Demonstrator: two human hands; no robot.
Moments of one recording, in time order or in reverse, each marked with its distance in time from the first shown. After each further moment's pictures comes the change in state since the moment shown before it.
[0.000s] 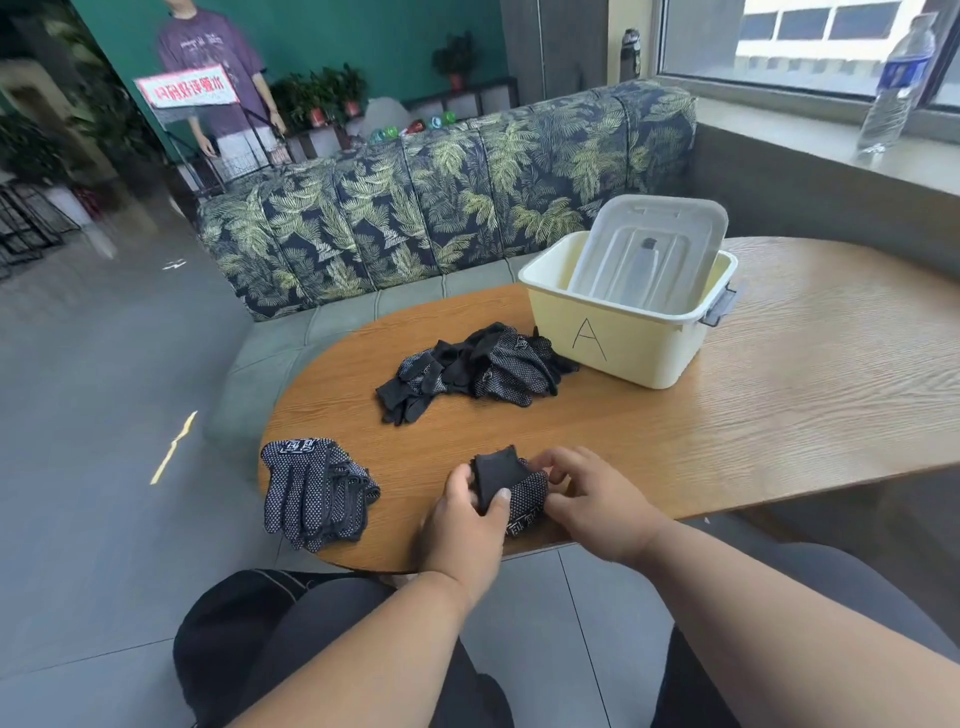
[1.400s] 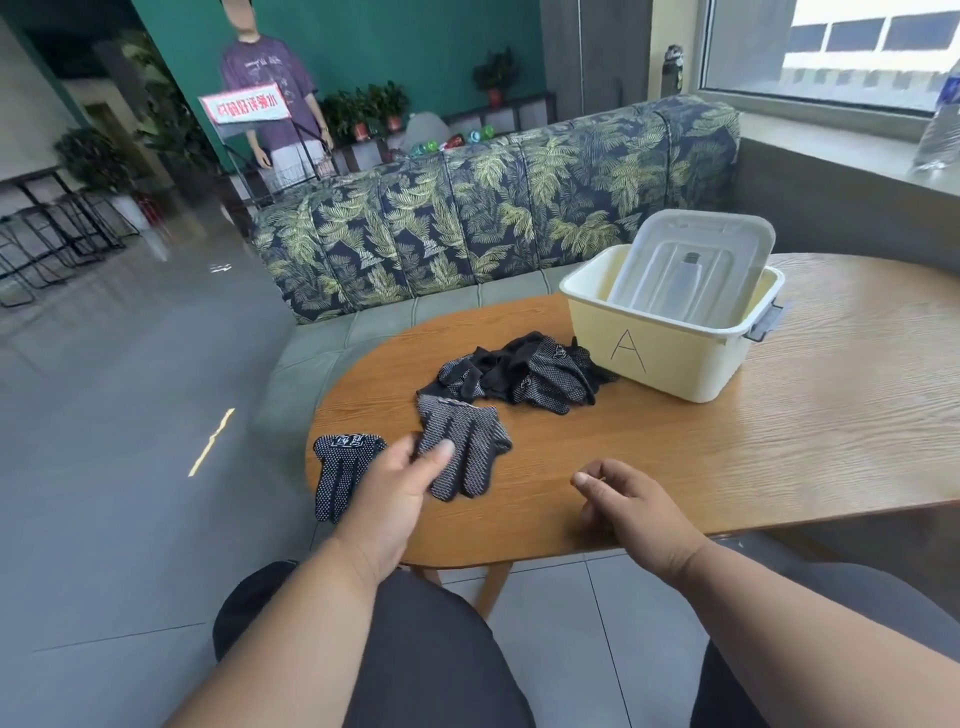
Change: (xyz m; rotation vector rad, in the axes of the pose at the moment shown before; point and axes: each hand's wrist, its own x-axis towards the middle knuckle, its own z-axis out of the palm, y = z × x) left_hand -0.010 0.029 -0.137 -0.619 -0.133 -0.008; right_hand -0.008 -0.002 0.008 0.482 -0.001 0.068
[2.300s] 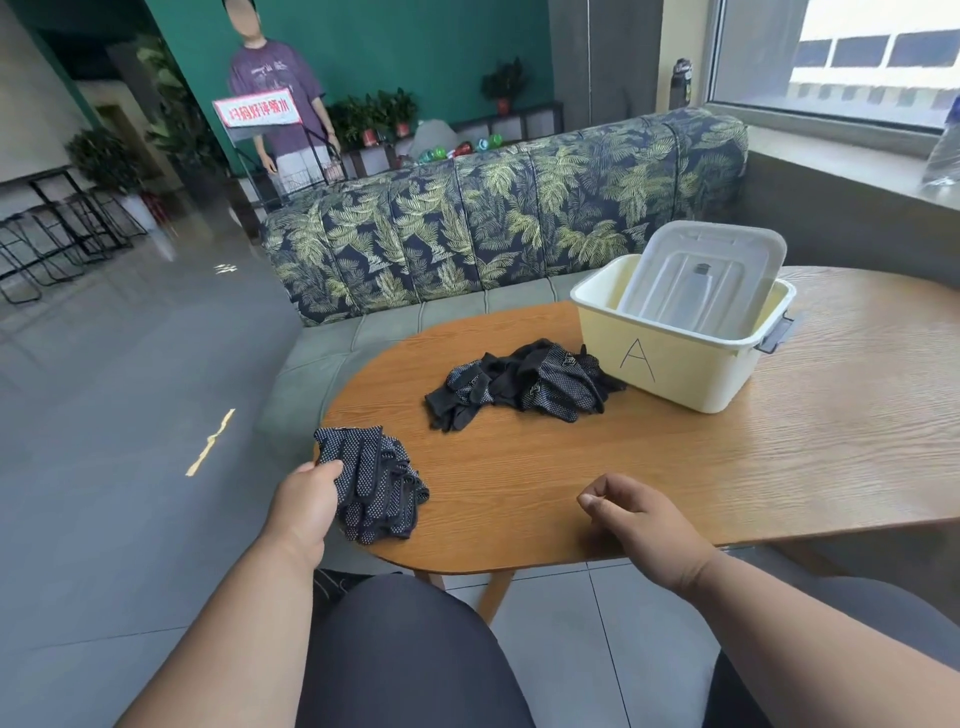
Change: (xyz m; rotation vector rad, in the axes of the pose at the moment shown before) left_hand 0.037 -0.030 -0.097 0.095 0.506 -0.232; right_hand 0.000 0.003 -0.001 -0.181 -0.020 -0.028
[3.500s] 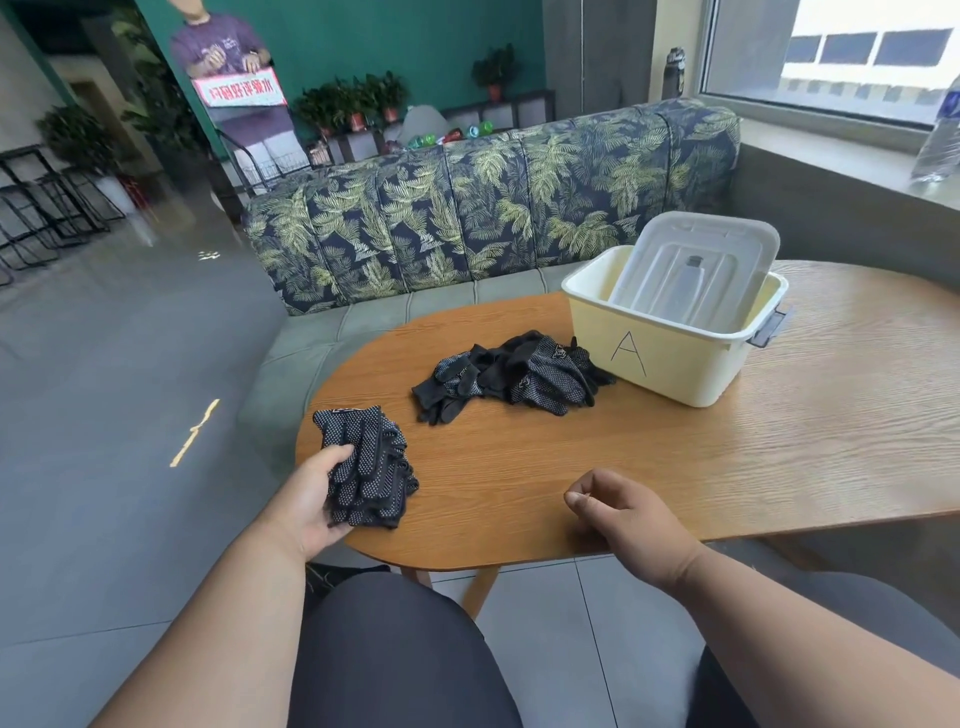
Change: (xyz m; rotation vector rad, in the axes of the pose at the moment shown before) left_hand 0.003 0.000 0.012 -0.177 -0.279 -0.292; right_hand 0.004 0.005 0.004 0.008 0.004 0.011
